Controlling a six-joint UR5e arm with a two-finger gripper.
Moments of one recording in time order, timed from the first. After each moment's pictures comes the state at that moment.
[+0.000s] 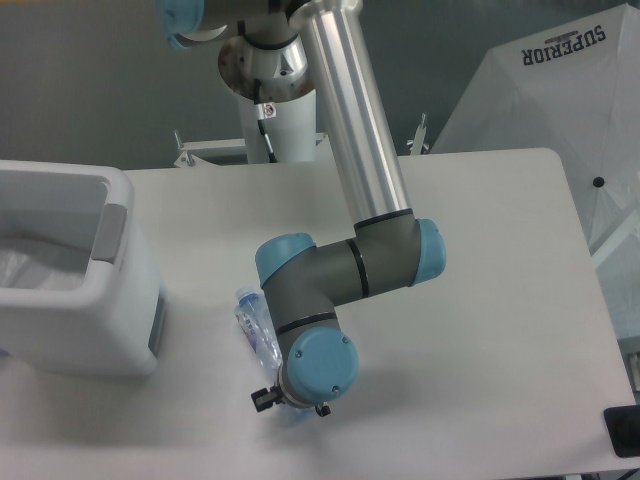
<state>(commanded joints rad) 2.30 -2.32 -1.16 -1.28 1.47 -0.12</state>
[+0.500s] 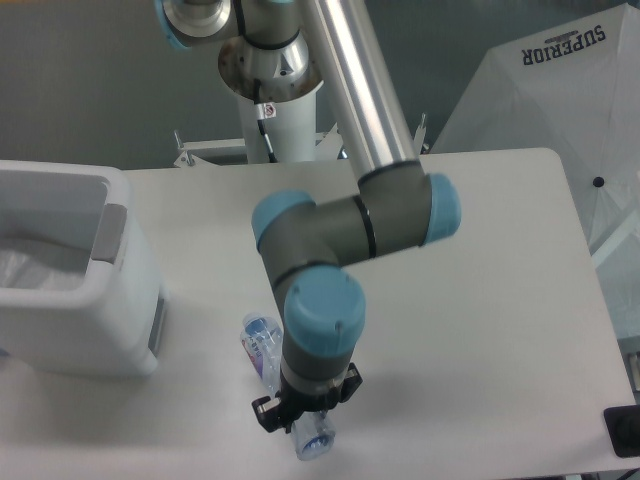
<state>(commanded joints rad) 2.32 -2.14 -1.15 -1.08 1.34 -0.11</state>
